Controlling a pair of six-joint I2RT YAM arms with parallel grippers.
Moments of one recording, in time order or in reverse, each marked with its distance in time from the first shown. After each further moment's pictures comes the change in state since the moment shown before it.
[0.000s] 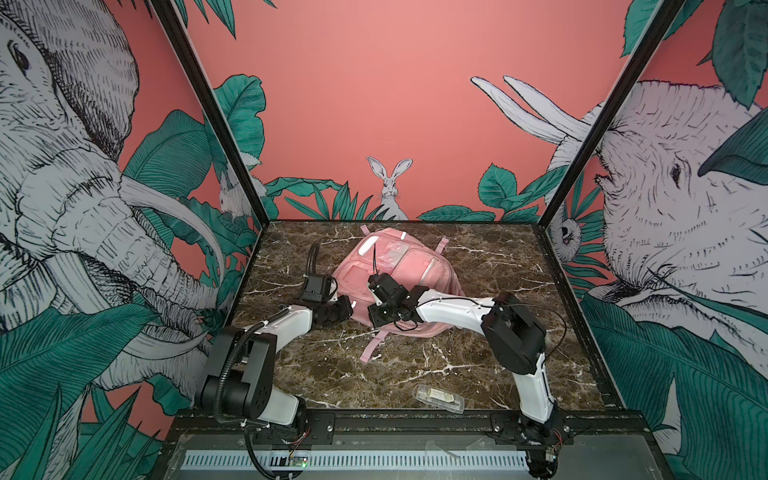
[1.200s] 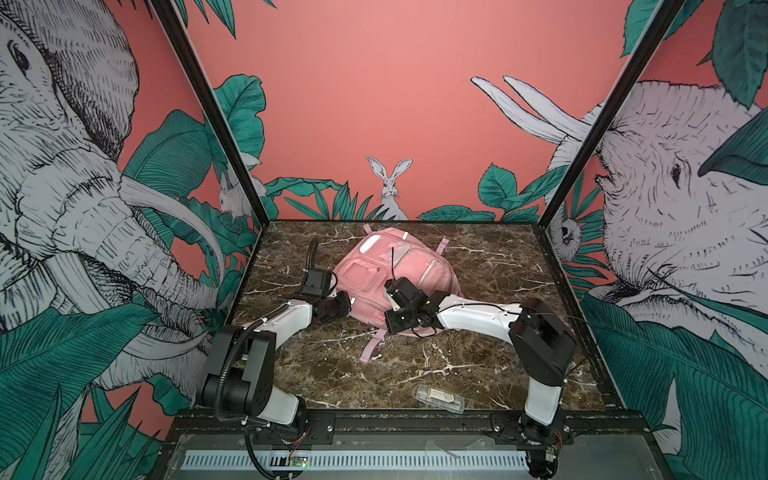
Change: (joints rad) left arm 0.032 0.019 0.077 -0.077 -0.054 -0.001; right arm -0.032 -0.231 -0.263 -0.004 -0.021 0.000
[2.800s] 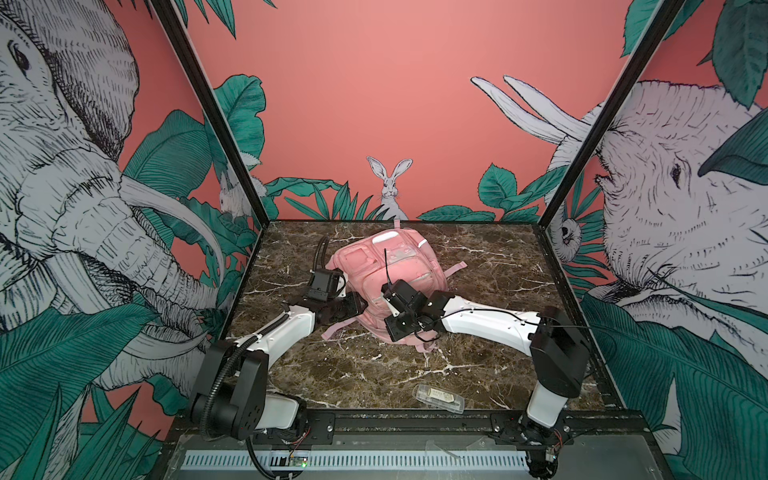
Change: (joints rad) left arm -0.115 -0.117 -0.043 0.026 0.066 -0.039; right arm 0.092 -0.046 0.109 -0.194 0.038 -0.053
